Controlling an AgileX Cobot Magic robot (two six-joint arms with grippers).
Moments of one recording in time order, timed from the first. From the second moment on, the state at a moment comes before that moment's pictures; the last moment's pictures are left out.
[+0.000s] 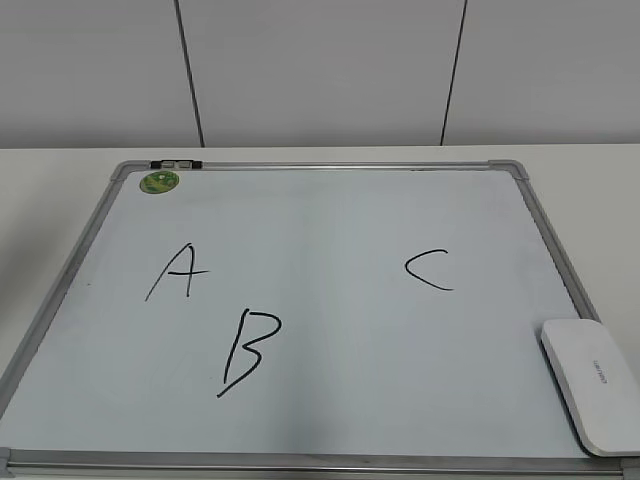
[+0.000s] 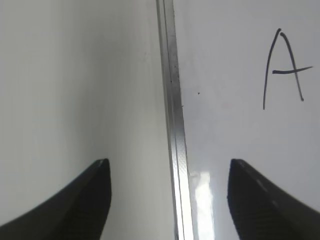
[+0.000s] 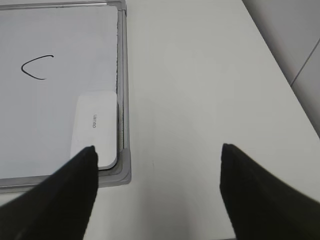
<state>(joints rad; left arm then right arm) 0.00 1.41 -1.05 -0.08 0.83 0.09 -0.03 -0.02 -0.51 -0.11 1.14 0.03</state>
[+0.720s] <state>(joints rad) 0.00 1.99 -1.40 -0.08 0.95 0.13 -0.03 -0.02 -0.51 -0.11 1.14 0.03</state>
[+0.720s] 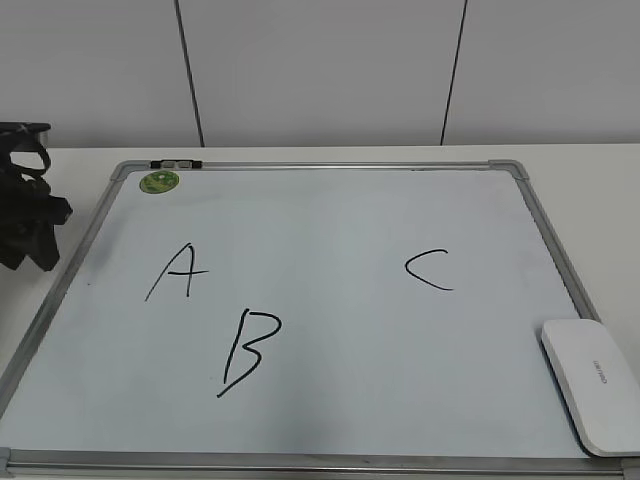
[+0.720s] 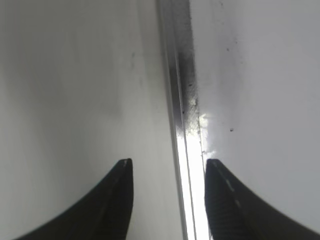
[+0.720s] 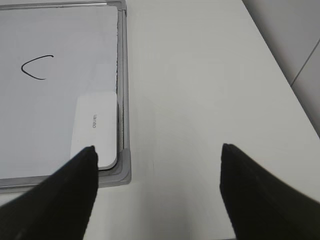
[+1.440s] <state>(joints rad) 0.00 2.14 -1.47 -0.12 0.95 0.16 -0.03 -0.02 -0.51 -0.11 1.14 0.03</state>
